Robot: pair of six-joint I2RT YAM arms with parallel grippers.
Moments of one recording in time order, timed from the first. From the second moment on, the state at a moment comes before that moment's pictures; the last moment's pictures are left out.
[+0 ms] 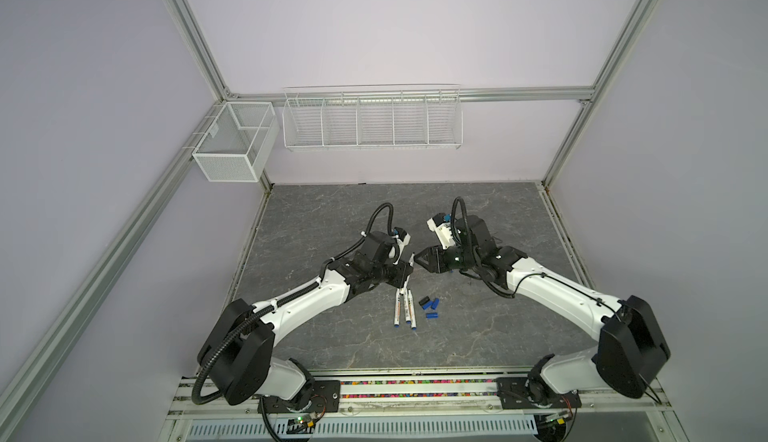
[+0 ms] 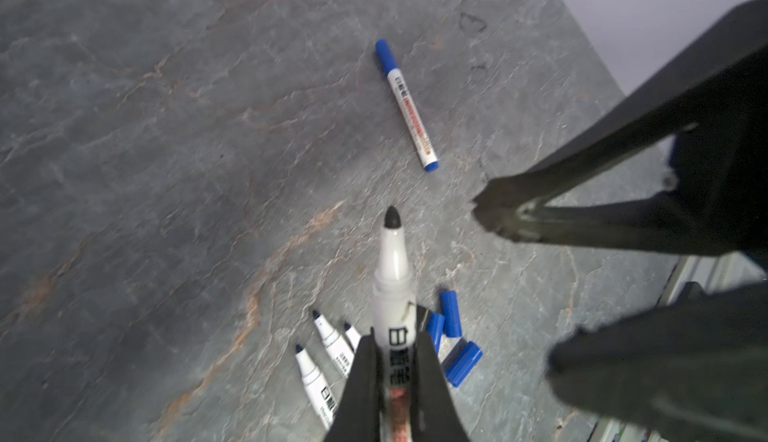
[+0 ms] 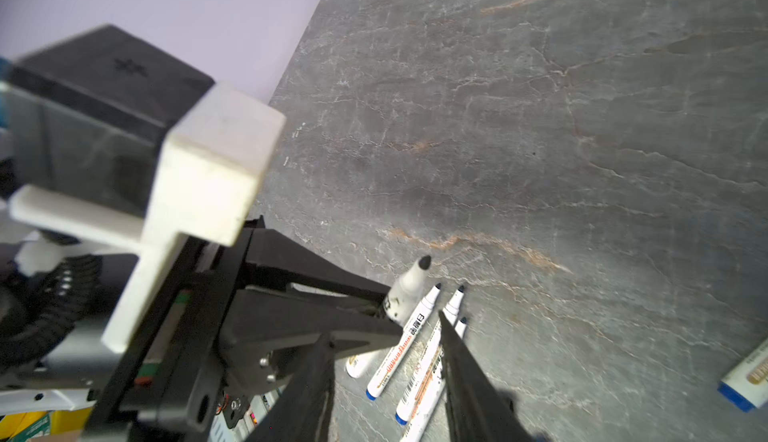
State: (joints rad) left arm -0.75 1.41 0.89 -0.17 0.23 -0.30; right arm 0.64 1.44 1.01 -0.22 -0.42 0.45
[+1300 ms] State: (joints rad) left arm -0.76 1.36 0.78 -0.08 0.32 -0.23; right arm 0.59 1.51 0.99 -0.01 -0.56 0.63
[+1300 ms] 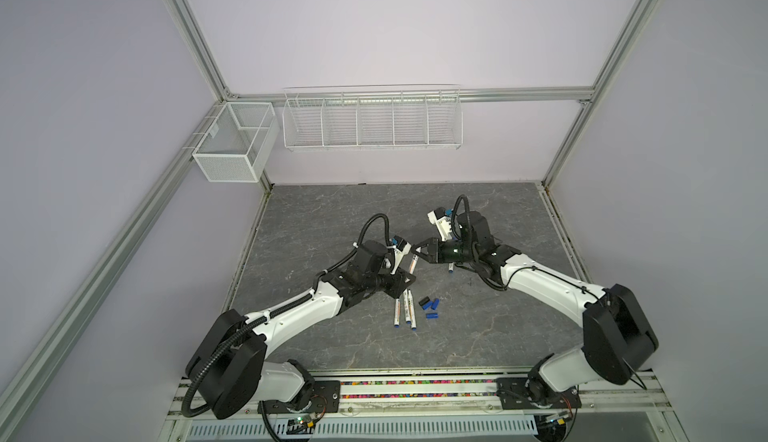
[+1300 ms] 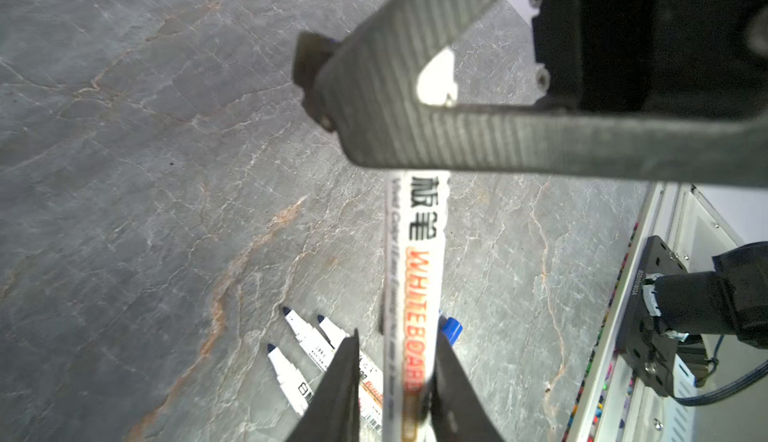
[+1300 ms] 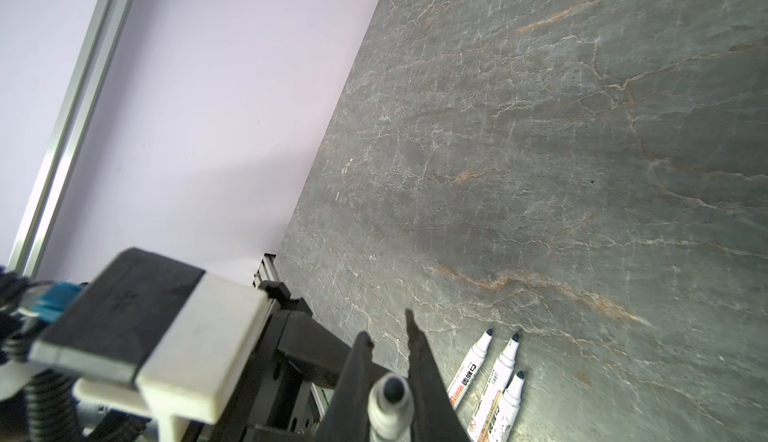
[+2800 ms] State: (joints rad) left arm -0.76 1.41 0.82 -0.13 -0.09 -0.34; right arm 0.75 1.54 0.97 -0.47 -0.26 0.41
